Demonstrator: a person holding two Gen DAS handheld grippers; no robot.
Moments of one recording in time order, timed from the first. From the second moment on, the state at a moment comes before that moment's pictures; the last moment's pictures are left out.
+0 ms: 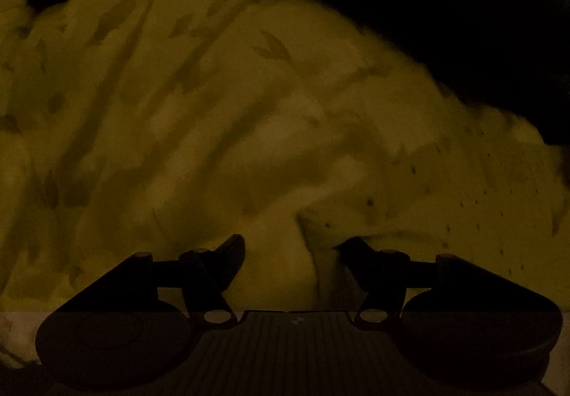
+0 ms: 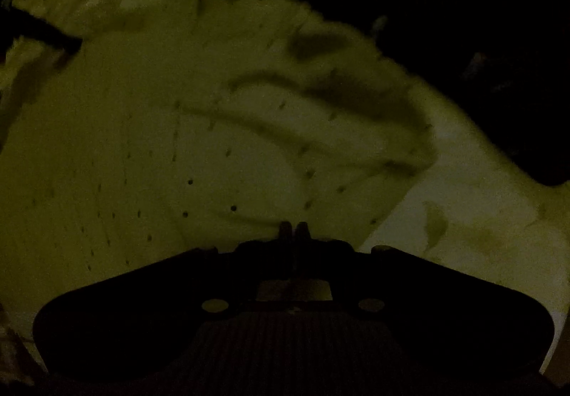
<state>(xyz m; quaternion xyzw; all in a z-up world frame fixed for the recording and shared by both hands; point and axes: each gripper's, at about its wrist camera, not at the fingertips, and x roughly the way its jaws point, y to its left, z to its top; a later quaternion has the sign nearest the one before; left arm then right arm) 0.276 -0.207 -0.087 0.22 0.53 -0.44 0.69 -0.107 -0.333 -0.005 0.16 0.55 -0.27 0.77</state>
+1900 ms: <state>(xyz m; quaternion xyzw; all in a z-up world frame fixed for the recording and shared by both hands) 0.256 0.084 0.035 0.32 0.37 -0.30 0.82 -0.383 -0.170 0.165 -0.04 0.45 -0.52 0.72</state>
